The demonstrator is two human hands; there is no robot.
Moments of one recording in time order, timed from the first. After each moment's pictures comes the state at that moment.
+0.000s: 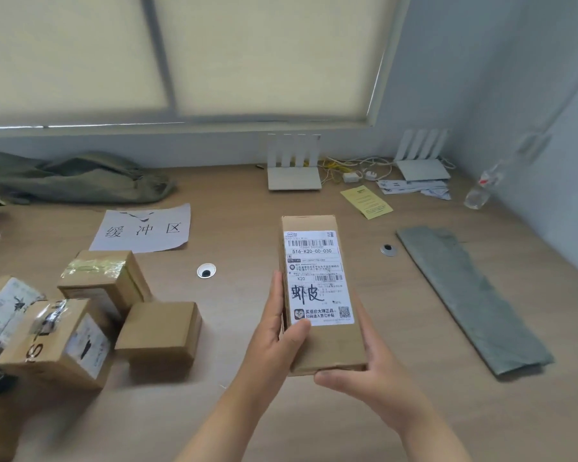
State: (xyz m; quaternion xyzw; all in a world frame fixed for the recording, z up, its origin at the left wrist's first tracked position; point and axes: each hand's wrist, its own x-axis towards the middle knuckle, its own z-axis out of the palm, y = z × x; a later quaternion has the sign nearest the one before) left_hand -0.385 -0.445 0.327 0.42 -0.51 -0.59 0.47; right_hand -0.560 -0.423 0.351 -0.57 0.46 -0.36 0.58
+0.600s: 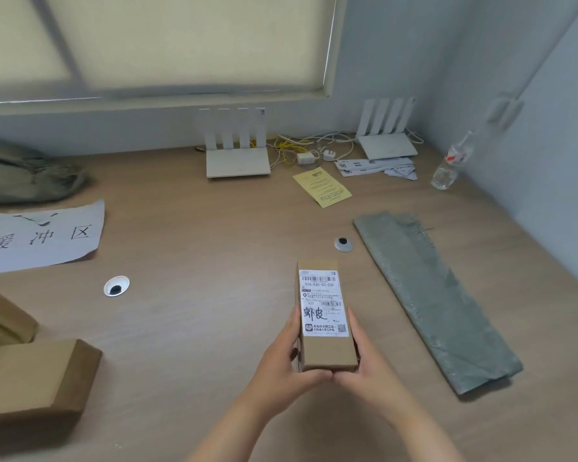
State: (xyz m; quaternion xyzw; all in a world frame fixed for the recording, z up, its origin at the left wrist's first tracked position) left_hand -0.547 -0.545 0.202 0.46 -0.61 -0.57 0.30; right_hand -0.727 -0.522 0.228 -0.55 0.59 -0.30 0.51
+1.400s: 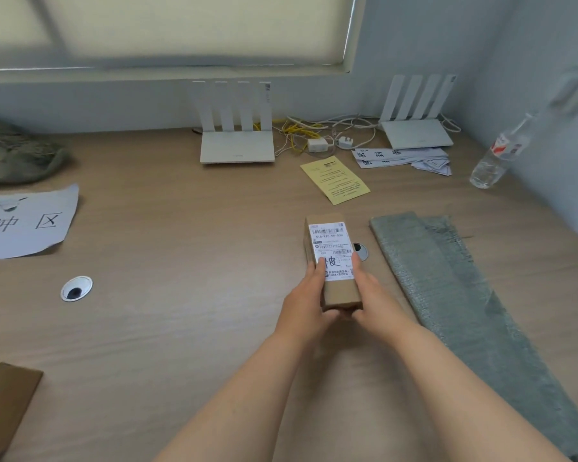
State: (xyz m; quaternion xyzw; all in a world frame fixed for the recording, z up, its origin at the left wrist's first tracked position) left_hand -0.632 -0.715 0.113 0.56 -0.69 -0.39 0.26; right_hand -0.799 -0.719 0.134 -0.69 0.65 -0.09 0.31
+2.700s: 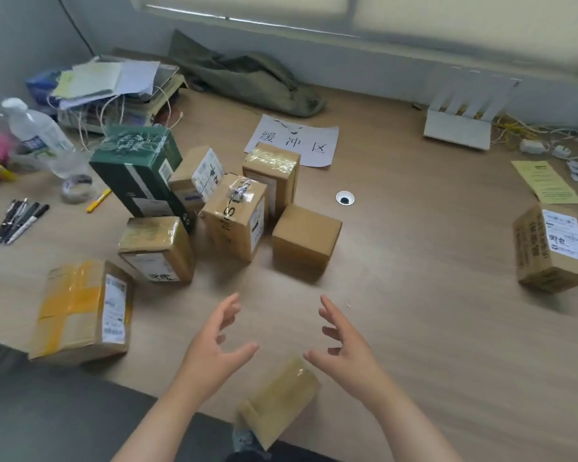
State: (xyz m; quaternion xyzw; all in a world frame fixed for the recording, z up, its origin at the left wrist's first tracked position) left_hand -0.131 -0.256 0.216 0.76 -0.36 -0.42 0.35; right_hand -0.356 -0.360 0.226 -0.63 0.50 -0.10 0.59
